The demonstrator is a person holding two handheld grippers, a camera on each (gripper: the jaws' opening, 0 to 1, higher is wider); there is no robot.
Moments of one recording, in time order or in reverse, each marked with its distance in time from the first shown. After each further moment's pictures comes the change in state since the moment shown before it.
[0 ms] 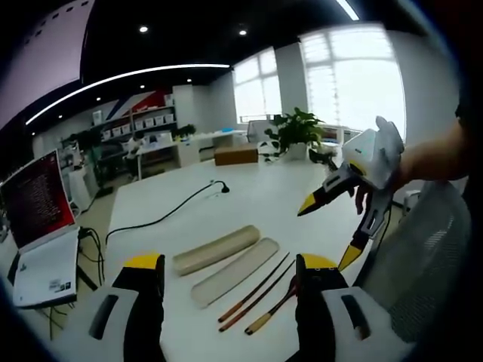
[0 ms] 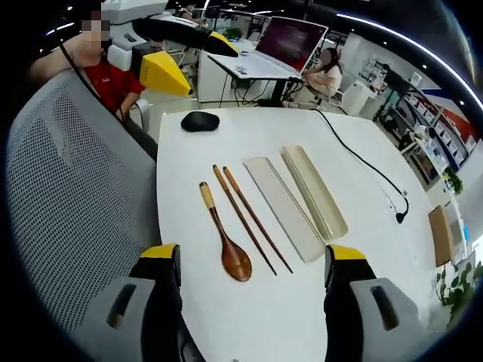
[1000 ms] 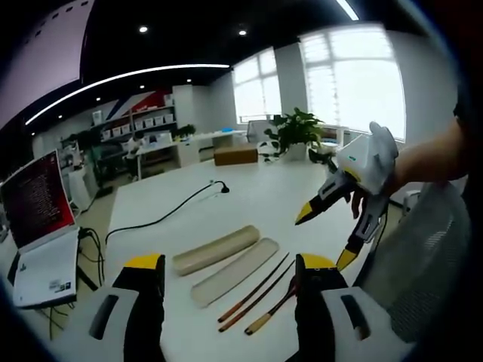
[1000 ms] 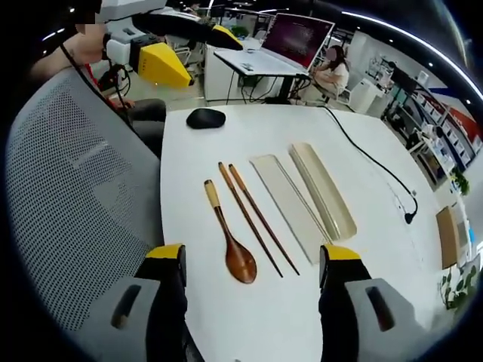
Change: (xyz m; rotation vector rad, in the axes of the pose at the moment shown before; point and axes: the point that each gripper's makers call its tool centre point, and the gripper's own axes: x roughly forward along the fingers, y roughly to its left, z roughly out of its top) left arm 0.000 -0.001 0.000 -0.002 -0.002 -0.001; right arm 0.011 0.005 -0.004 -0.003 0.012 0.047
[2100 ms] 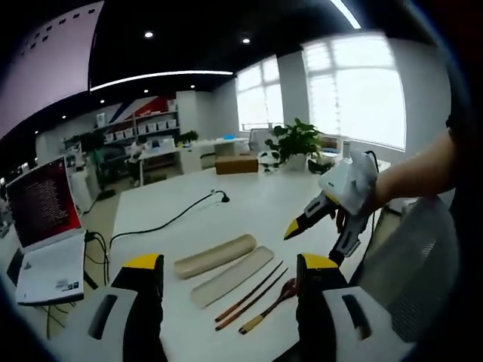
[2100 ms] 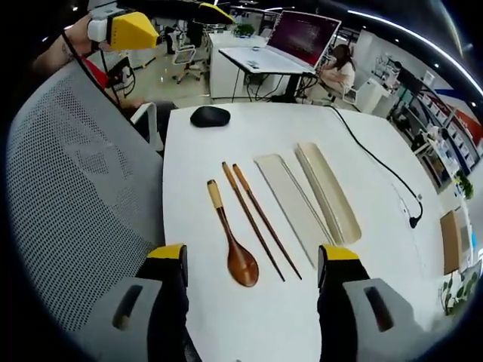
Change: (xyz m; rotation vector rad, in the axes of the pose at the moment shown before) left arm -0.034 -0.002 0.020 -0.024 -0.042 0.015; right arm 0.006 0.002 0.006 -0.022 0.008 0.030
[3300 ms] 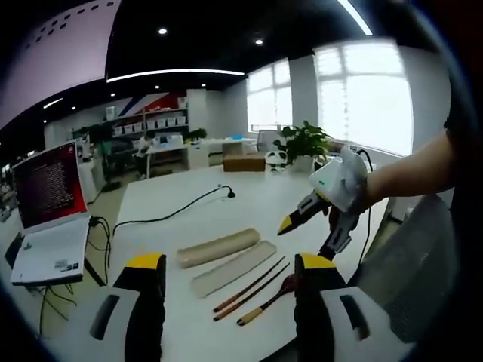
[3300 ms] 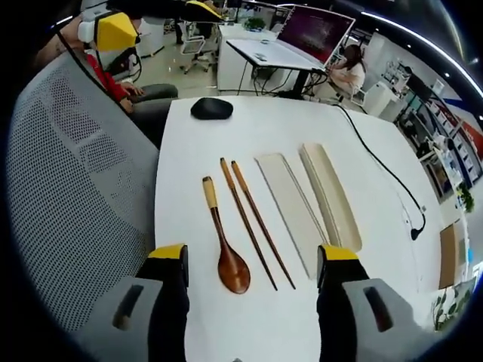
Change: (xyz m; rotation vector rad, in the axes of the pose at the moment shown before) left arm -0.007 0.004 -0.021 -0.059 0.006 0.024; right arm 0.019 -0.007 0.005 -0.068 0.037 0.018
